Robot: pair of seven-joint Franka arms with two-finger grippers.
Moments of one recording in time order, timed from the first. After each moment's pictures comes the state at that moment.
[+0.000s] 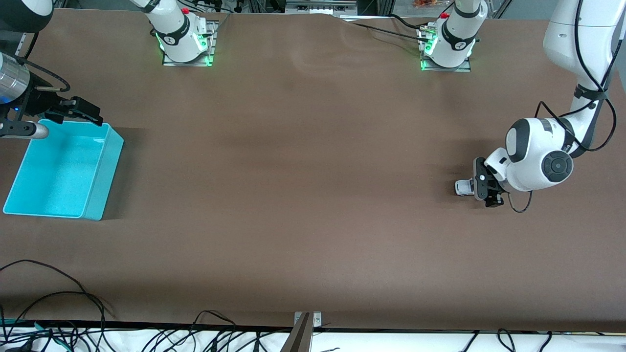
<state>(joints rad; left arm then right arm) 0.15 0.50 -0.09 -2.00 0.09 2.36 1.58 0.10 -0.02 -0.10 -1.74 0.00 1.64 0.04</state>
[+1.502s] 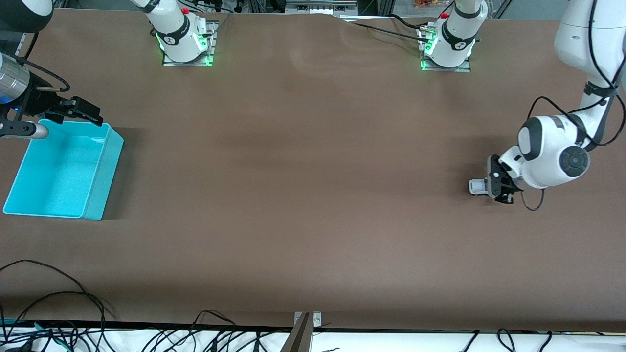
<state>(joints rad) 0.26 0.51 -0.08 -2.01 0.09 2.40 1.74 0.10 -0.02 -0.10 -1.74 0.00 1.64 0.04</state>
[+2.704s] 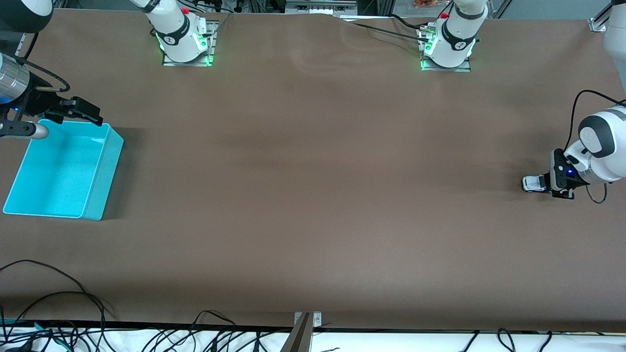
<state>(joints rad) 0.54 0.58 -0.08 -1.89 0.12 2.40 2.03 0.10 -0.02 -0.10 -1.74 0.00 1.64 0.04</state>
